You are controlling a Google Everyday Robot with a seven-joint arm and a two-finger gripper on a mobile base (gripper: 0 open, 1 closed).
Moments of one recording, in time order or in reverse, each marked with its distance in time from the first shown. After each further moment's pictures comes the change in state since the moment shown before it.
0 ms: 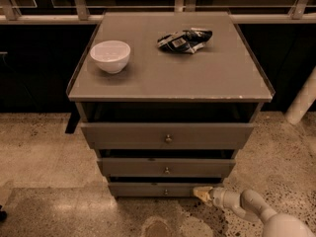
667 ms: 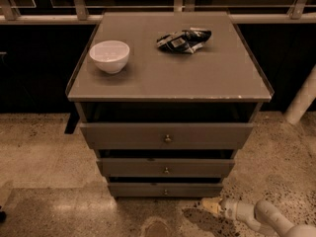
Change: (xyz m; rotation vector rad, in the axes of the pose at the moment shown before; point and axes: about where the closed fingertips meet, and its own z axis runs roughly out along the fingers) arm 0.026 0.031 -0.059 -0.068 0.014 0.129
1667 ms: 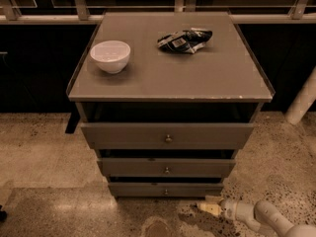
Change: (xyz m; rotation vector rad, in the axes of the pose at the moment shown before) arm 0.003 0.002 -0.002 -0.002 -0.002 0.006
